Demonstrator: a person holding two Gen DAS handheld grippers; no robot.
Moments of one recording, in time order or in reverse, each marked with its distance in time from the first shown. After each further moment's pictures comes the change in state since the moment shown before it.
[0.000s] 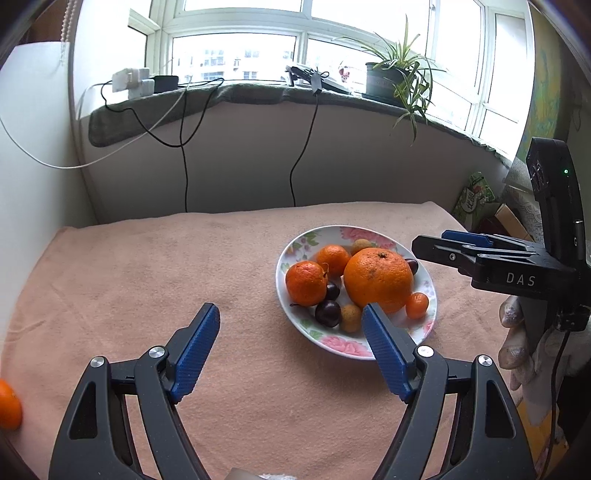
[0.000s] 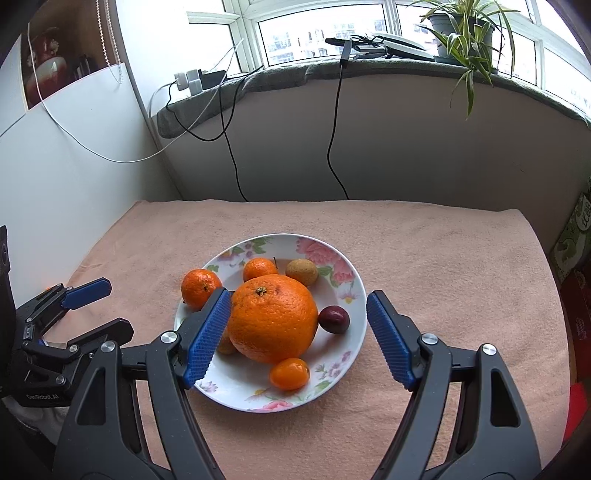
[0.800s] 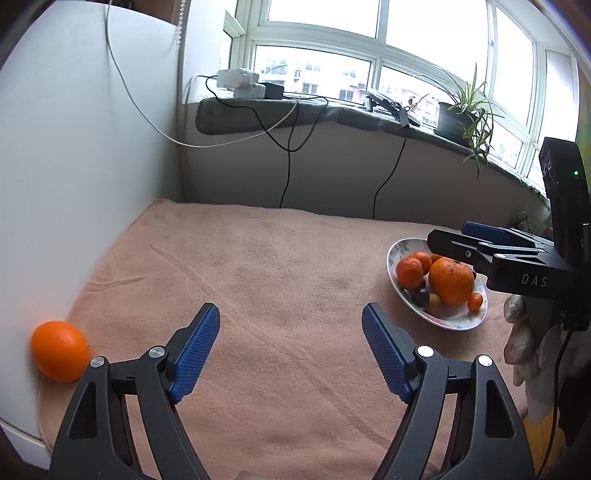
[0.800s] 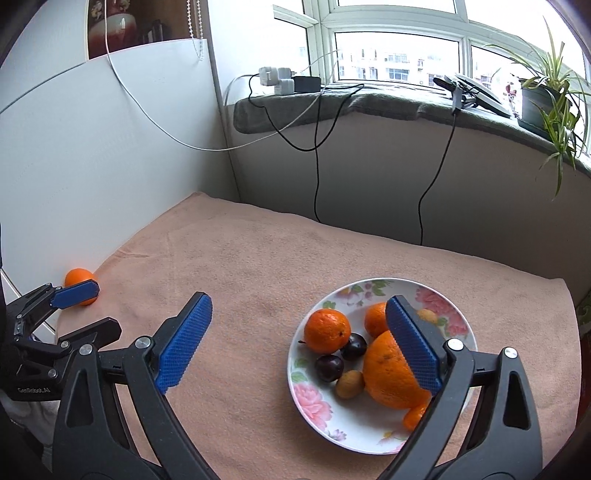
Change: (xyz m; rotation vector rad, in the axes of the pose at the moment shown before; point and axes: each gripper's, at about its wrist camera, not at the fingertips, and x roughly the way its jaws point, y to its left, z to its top) left arm -0.071 0.088 -0.036 -0.163 -0.064 0.177; right arm 0.015 0.124 0.016 -0.208 -0.047 0.100
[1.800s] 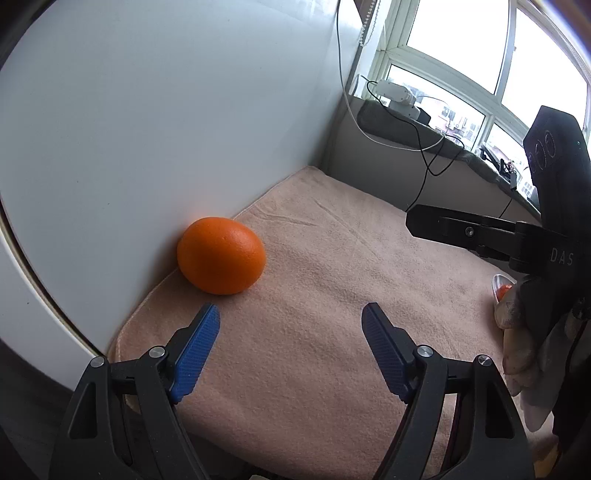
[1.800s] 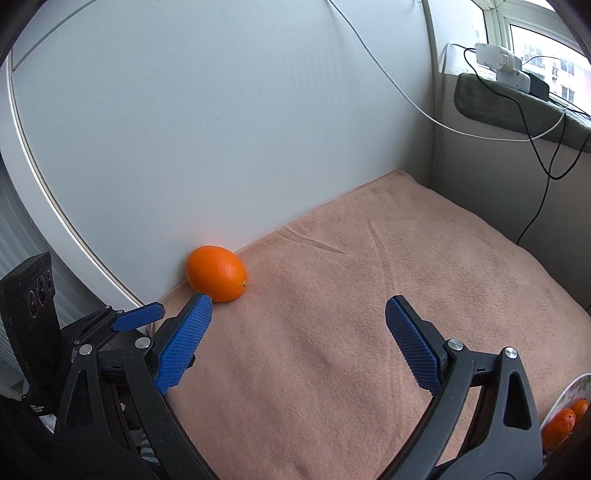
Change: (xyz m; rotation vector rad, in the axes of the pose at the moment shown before) left arm -0.051 0.137 -0.077 -0.364 -0.031 0.231; right arm 0.095 0.206 0.022 -0.269 0.159 0.494
